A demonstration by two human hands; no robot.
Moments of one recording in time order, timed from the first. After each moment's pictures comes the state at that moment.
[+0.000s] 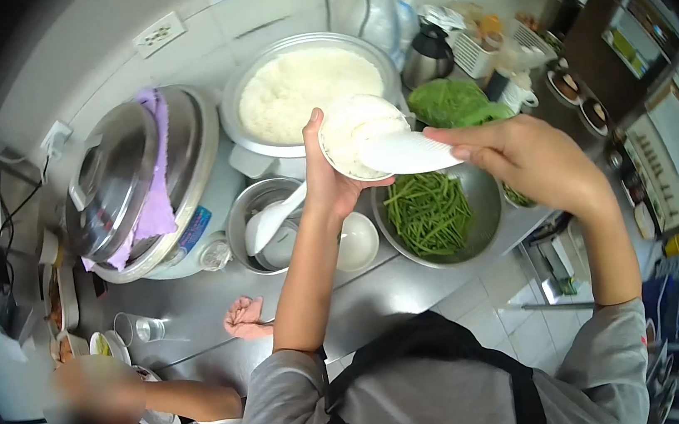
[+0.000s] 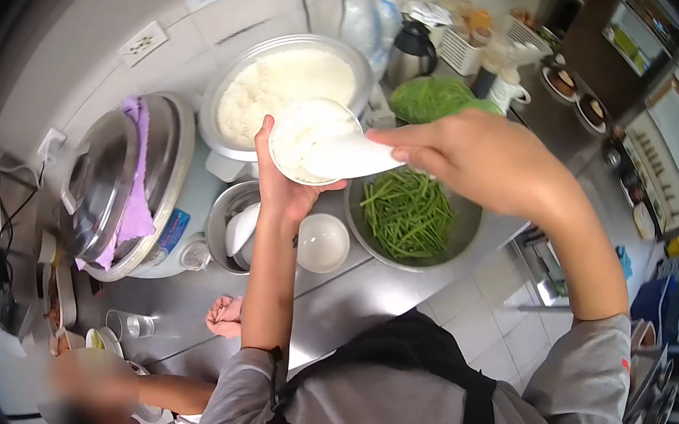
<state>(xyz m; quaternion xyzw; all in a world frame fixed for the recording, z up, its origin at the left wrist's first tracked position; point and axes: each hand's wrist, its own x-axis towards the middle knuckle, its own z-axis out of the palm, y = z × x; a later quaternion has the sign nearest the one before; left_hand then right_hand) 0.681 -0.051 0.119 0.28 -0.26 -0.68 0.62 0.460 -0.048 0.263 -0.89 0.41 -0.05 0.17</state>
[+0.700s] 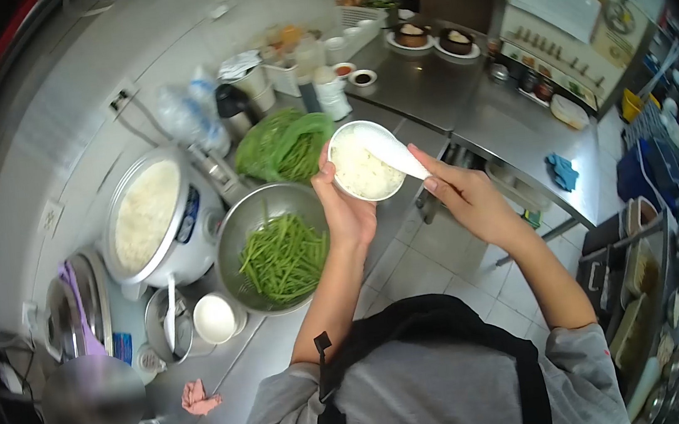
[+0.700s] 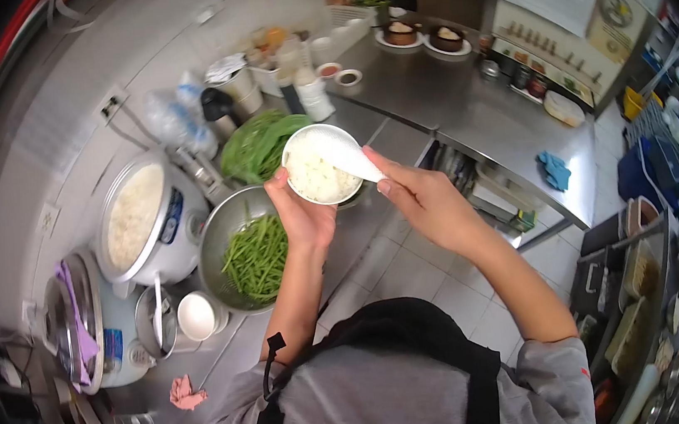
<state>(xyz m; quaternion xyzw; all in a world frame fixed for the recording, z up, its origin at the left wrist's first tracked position) 0.313 -0.078 0.074 0.14 -0.26 -0.73 0.62 0.142 0.005 0.145 -0.71 0.58 -0.33 0.25</state>
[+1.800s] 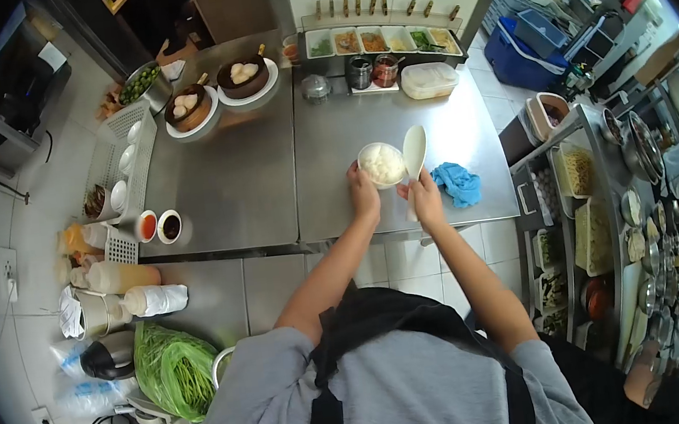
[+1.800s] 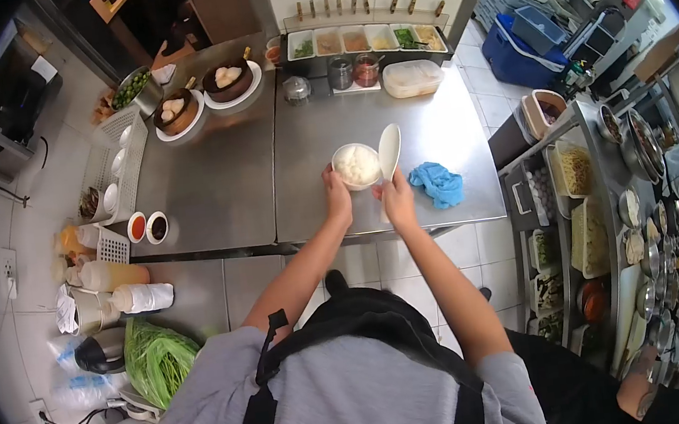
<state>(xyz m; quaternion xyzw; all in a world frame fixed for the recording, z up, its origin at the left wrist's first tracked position) -0.193 -0.246 -0.164 0.35 -0.43 -0.75 0.36 -0.225 -0.131 -0.097 -0.08 0.66 -0.70 0.27</state>
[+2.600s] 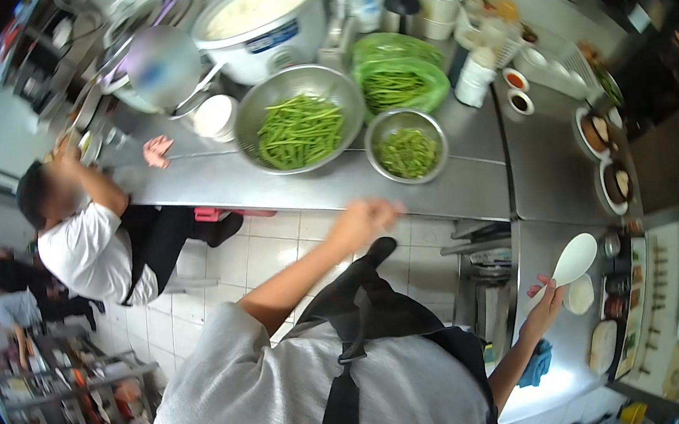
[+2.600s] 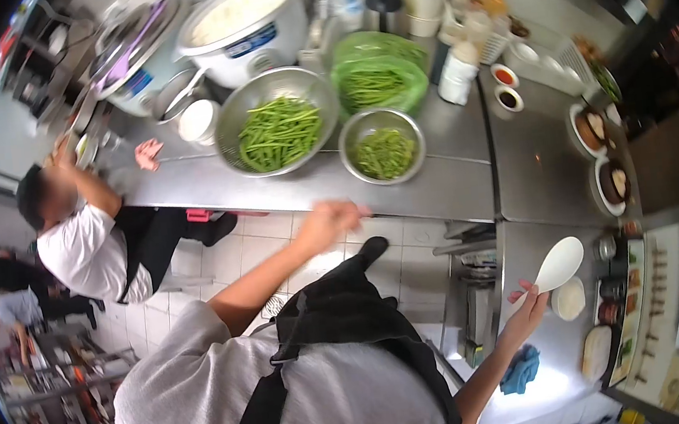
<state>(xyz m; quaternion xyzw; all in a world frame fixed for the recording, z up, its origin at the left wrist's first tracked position) 0.214 -0.019 -0.025 0.70 -0.44 -0.38 0.42 -0.170 -0.124 -0.047 -0.53 0.58 -0.49 0.37</state>
